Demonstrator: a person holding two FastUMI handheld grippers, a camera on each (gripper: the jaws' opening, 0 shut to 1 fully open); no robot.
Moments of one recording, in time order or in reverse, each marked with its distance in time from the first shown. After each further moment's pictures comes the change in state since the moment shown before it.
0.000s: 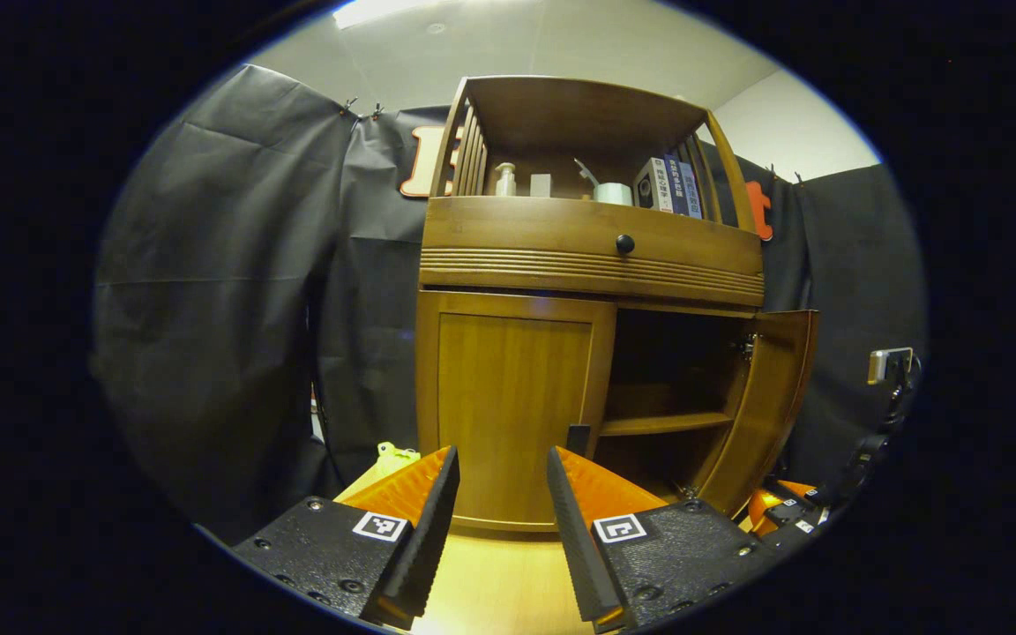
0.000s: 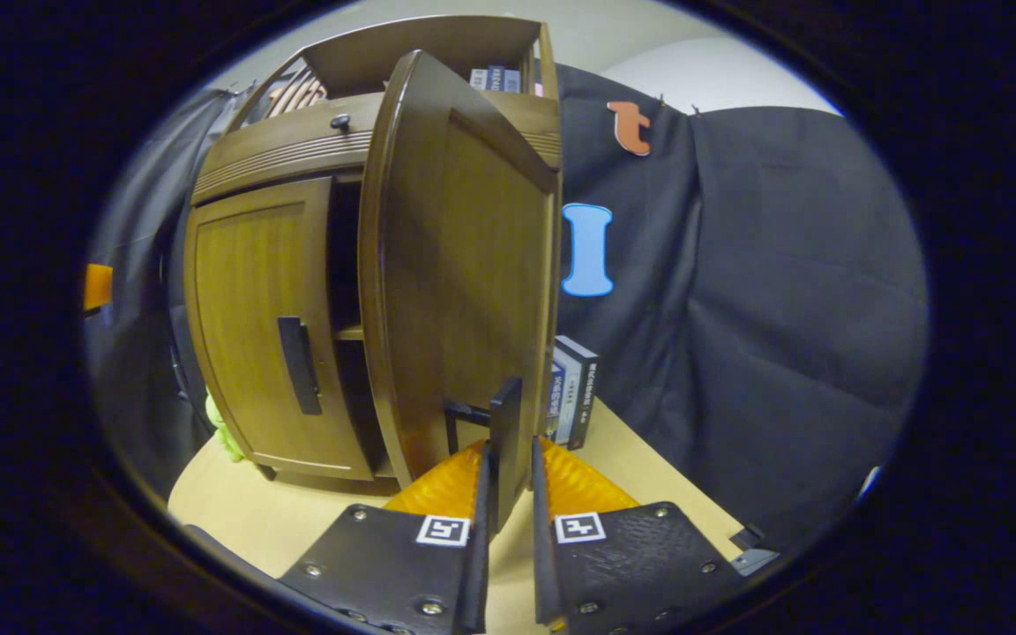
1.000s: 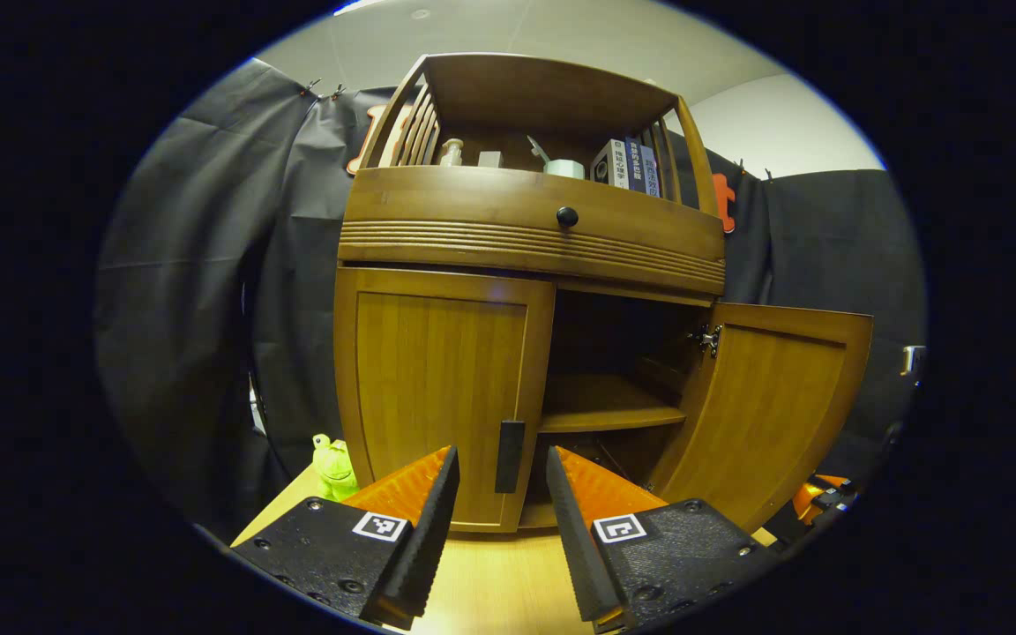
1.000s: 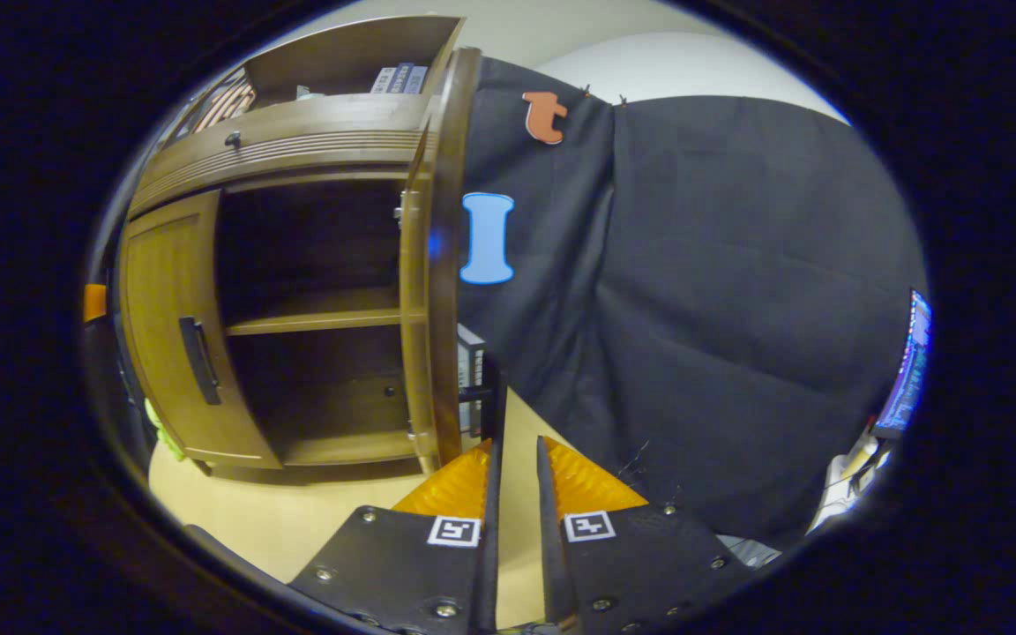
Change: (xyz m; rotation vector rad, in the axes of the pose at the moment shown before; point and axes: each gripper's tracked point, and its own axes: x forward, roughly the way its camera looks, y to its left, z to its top) left arm 0.037 -0.055 -0.019 -0.024 0.057 -0.147; right arm -0.019 -0.132 -0.001 0.005 0.022 -0.262
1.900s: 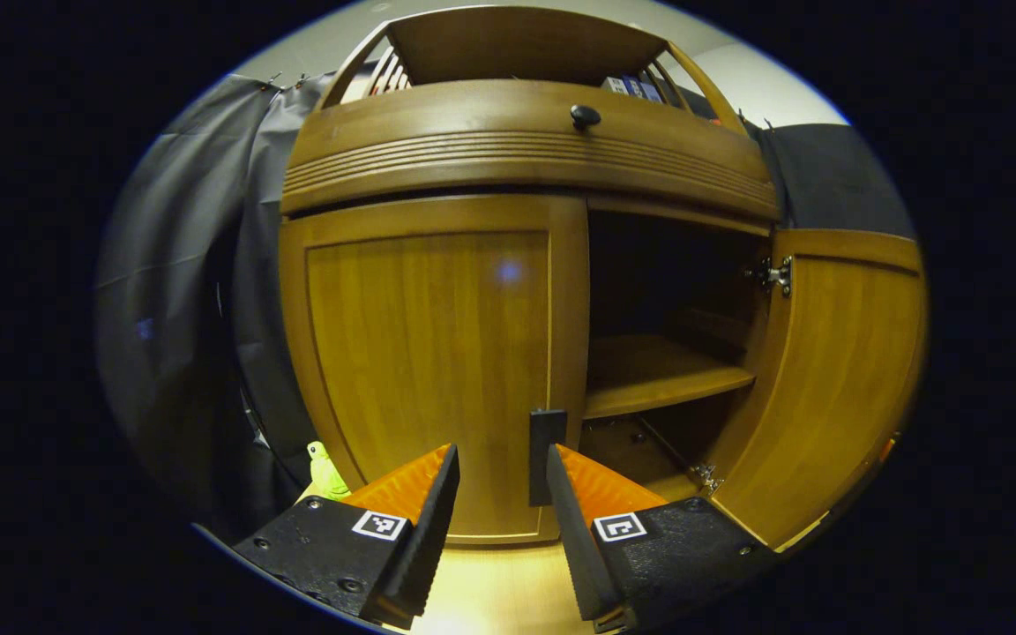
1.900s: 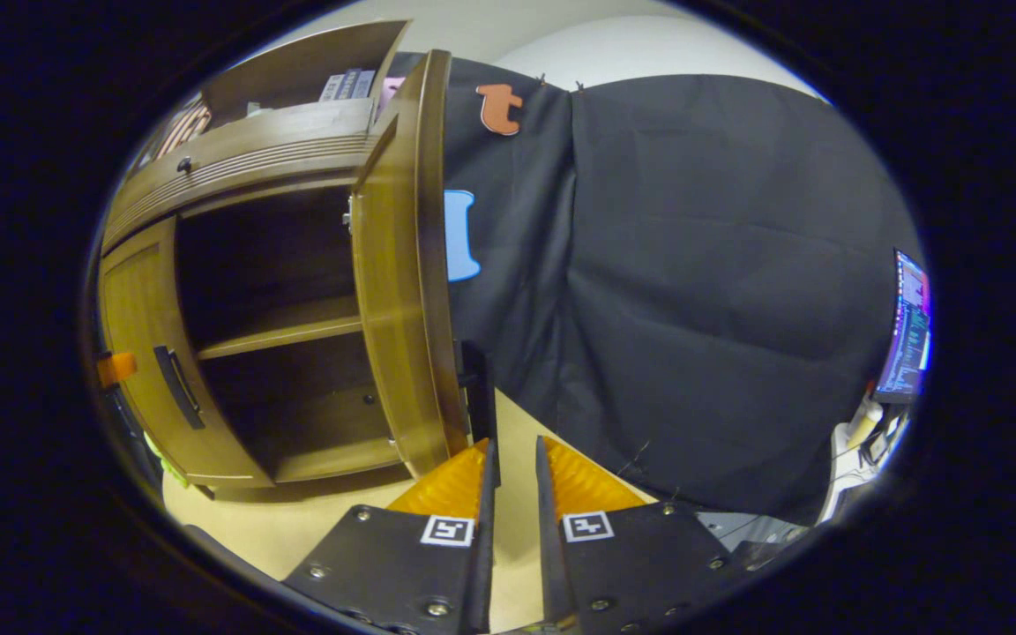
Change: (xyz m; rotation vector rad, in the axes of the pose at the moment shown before) left arm 0.114 0.025 -0.057 0.121 0.114 0.038; right arm 0.004 -0.010 -0.008 0.116 0.039 -0.023
